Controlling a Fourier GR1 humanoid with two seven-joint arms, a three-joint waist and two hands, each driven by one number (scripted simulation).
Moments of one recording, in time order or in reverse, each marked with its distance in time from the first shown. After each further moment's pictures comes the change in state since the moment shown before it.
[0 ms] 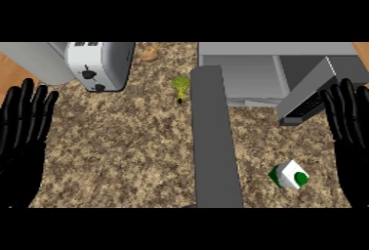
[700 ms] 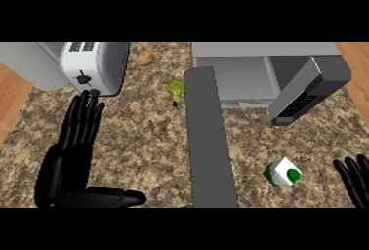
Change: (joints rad) left arm 0.041 -0.094 -0.156 0.142 -0.017 0.078 -0.050; right arm 0.478 -0.063 -0.055 -0.103 -0.220 0.303 -0.183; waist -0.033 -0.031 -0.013
